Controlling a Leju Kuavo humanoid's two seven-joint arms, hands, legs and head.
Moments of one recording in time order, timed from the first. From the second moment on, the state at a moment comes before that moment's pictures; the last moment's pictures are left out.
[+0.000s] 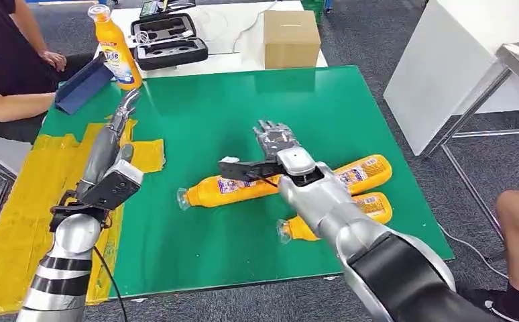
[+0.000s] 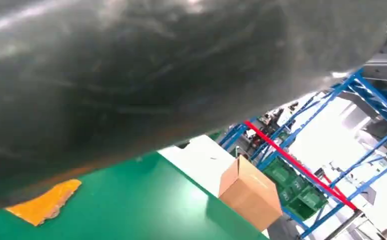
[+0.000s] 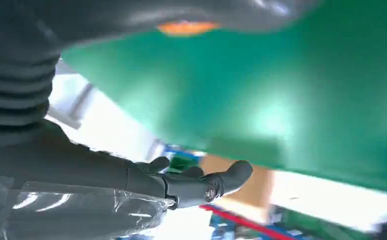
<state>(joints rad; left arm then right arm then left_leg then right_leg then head) -0.36 -0.02 -0.13 -1.51 -0.58 0.08 -0.25 -0.92 0.22 0.60 -0.44 1.20 0.00 0.11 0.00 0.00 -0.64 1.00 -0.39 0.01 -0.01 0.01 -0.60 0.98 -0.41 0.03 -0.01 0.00</state>
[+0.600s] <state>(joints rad) -0.41 -0.02 -0.14 -1.45 -0.55 0.08 -0.27 -0.92 0.29 0.65 -0.38 1.18 0.12 0.10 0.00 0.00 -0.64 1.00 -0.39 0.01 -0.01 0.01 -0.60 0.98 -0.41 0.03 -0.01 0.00</state>
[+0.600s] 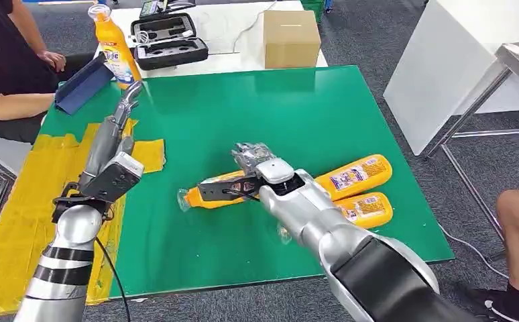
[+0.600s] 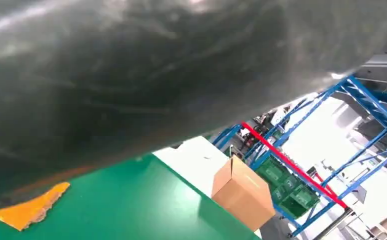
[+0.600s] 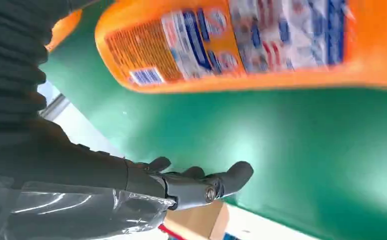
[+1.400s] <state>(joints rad) -0.42 -0.01 -0.14 -1.40 -0.53 0.10 -0.28 -0.87 0.19 0.69 -0.30 1.21 0.23 0.18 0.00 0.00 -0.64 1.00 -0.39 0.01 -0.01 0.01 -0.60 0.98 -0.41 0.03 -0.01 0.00</state>
